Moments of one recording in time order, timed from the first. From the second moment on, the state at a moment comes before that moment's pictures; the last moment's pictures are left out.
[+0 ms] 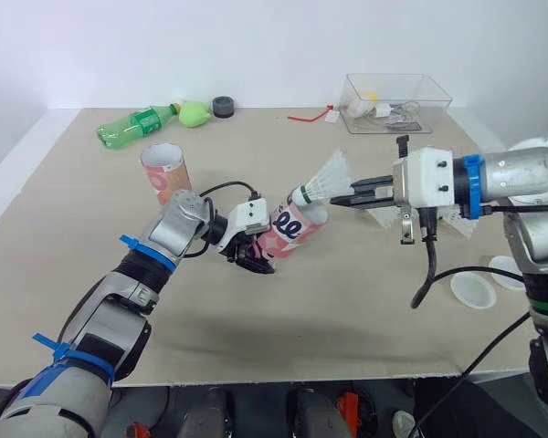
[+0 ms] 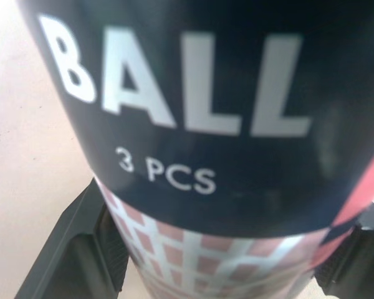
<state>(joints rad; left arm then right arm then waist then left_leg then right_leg) -0.96 0.38 -0.39 0.54 0.00 0.33 -1.36 -0.85 -0.89 0.16 -0.02 0.22 -0.05 1.35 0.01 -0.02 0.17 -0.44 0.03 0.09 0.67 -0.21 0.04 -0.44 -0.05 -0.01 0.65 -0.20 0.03</state>
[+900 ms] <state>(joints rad) -0.96 0.37 -0.40 0.52 0.00 0.35 -1.35 -0.97 -0.82 0.20 0.07 0.16 -0.10 1.44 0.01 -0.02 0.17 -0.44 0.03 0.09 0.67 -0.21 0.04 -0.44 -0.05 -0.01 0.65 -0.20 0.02</state>
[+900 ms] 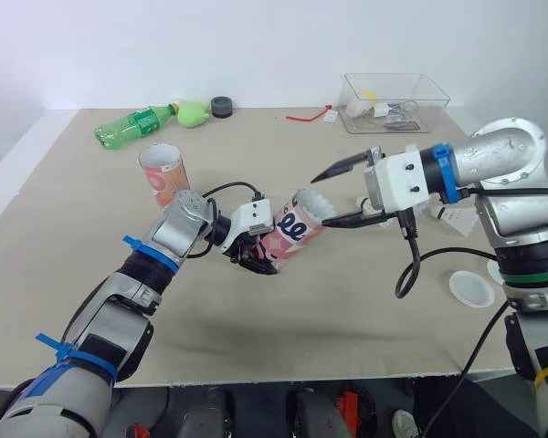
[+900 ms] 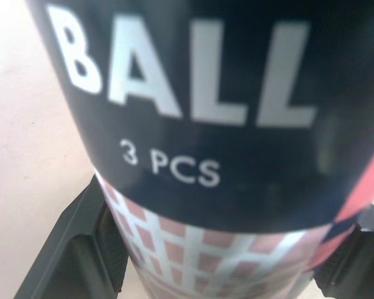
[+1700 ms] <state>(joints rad) -0.72 0.32 -0.29 0.37 -0.12 0.25 -1.23 -0.59 -0.90 -0.18 -0.17 0.59 0.53 1.20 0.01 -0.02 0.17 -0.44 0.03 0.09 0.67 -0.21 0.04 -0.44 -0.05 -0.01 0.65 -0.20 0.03</state>
